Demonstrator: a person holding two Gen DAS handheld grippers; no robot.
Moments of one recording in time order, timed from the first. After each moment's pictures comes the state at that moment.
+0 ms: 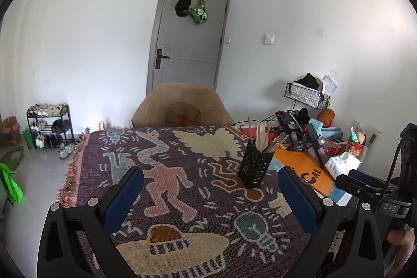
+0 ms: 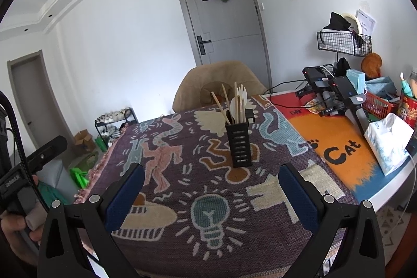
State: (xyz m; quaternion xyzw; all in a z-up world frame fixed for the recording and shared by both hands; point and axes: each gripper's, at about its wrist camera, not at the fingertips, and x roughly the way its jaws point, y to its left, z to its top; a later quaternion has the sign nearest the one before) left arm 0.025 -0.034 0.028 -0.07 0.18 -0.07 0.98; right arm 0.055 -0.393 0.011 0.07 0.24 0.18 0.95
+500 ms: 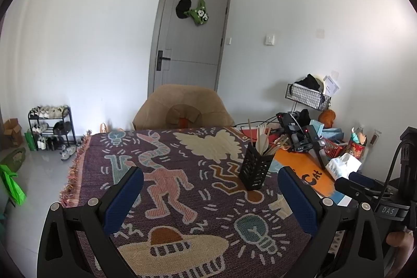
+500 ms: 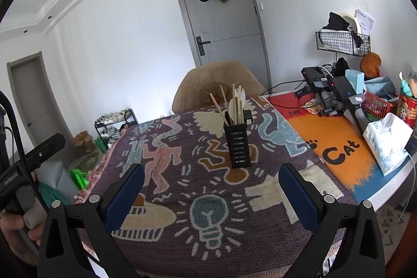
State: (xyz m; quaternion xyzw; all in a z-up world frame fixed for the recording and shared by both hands) left arm 0.023 -0.035 0.032 -0.07 0.18 -0.06 0.98; right arm 0.054 -0.397 0.011 0.08 0.24 0.18 0.95
